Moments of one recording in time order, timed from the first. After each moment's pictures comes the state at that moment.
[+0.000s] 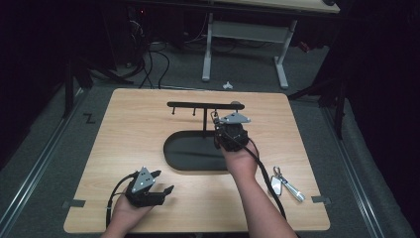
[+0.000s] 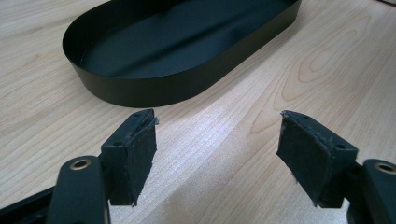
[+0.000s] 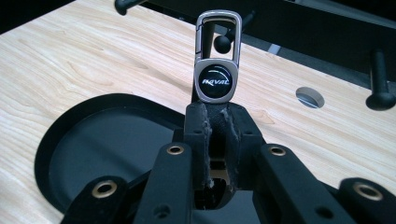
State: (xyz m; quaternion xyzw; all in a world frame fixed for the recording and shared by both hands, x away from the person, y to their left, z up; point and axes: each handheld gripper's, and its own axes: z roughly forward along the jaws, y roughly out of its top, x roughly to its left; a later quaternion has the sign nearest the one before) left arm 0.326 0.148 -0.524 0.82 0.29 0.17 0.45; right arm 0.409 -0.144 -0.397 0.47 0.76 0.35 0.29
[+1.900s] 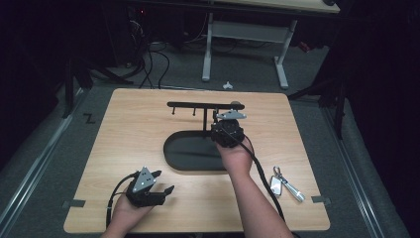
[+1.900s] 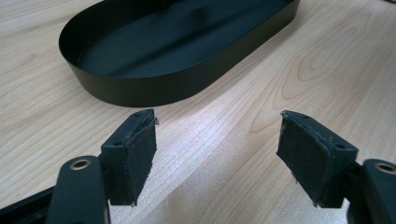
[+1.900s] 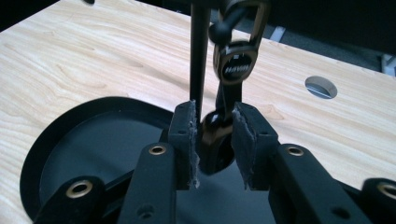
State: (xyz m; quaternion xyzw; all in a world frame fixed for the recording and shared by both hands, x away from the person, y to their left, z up) left arm 0.326 0.146 -0.525 0.83 0.29 0.17 0.45; right arm 0.429 -0.138 -0.411 0.50 0.75 0.35 0.27
